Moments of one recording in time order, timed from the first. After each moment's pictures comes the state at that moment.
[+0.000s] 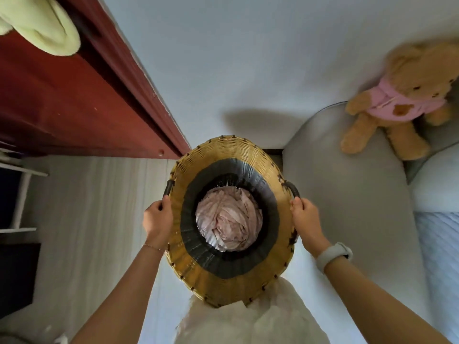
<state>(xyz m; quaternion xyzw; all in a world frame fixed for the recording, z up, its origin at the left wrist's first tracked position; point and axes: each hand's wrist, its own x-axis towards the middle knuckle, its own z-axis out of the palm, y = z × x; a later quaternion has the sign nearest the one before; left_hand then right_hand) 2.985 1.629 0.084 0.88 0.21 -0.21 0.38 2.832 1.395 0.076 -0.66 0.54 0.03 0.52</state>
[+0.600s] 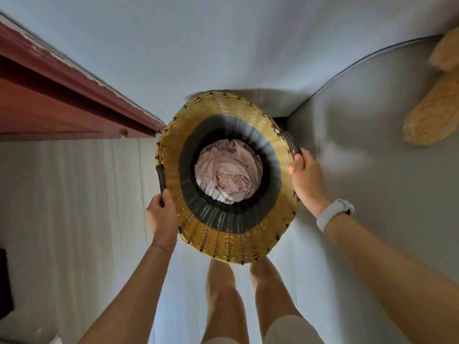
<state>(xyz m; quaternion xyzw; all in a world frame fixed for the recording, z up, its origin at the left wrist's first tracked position) 3.019 1.545 -0.108 0.87 0.25 -0.23 0.36 2.925 1.298 -0.097 -0.73 0.51 0.04 0.46</state>
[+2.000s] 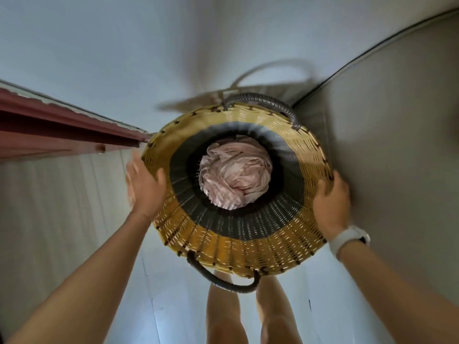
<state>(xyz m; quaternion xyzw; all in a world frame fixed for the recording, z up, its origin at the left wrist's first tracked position) 3.128 1.510 -0.187 0.94 -0.03 -0.27 0.18 2.897 1.290 -0.163 -0.68 0.65 0.05 0.34</state>
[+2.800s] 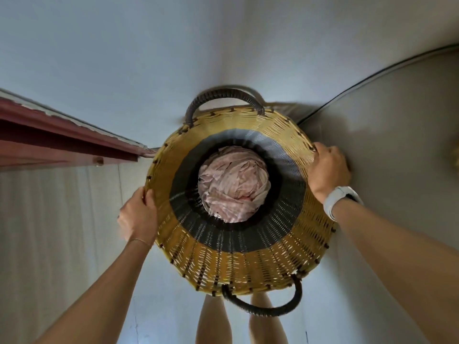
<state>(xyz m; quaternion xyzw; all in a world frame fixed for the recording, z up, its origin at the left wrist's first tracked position) 3.109 1.517 -0.191 0.96 0.03 -0.21 0.18 2.967 1.223 -0.170 -0.85 0.50 0.10 0.15</state>
